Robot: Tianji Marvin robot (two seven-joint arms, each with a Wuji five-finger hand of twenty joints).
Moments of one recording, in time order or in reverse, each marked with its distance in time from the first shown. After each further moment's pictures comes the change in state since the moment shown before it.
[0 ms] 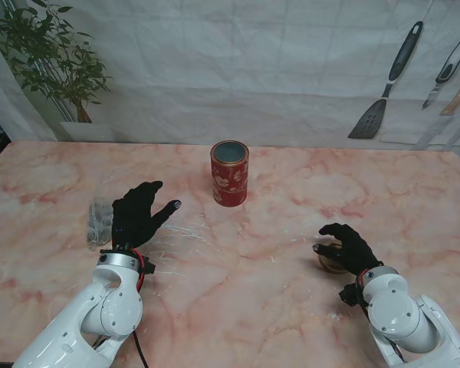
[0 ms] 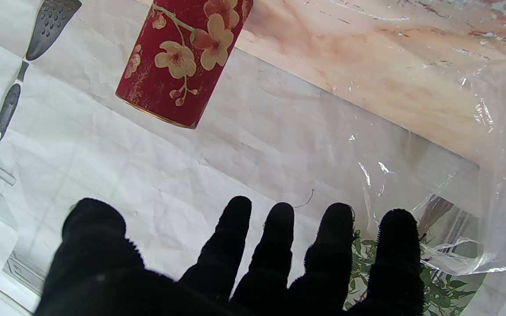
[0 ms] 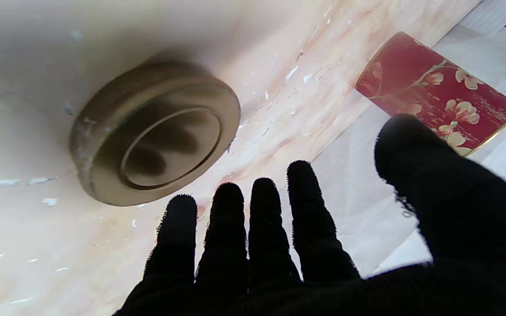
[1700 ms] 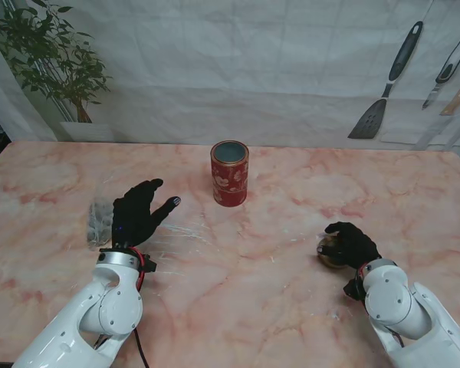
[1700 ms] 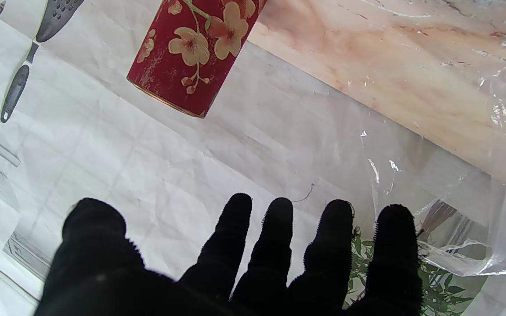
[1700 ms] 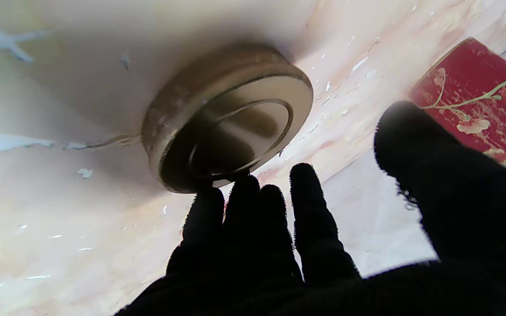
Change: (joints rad) left arm 0.005 -0.007 -0.009 -0.020 -0.041 -0.018 0.001; right arm 0.095 0.025 -0.045 0.111 -0.092 0.045 0.010; left_hand 0.001 0.000 0.000 0.000 0.004 0.002 0.035 0.041 0.023 -0.010 0.047 0.009 0.026 -0.003 0.007 0.002 0.022 -0.014 0.036 0.011; right_hand 0.015 -0.088 0.037 0.000 -0.012 -0.020 -0.038 -0.032 0.007 -0.062 -0.186 -0.076 0.005 -0.137 0.142 0.060 -0.015 -0.261 0.291 0.062
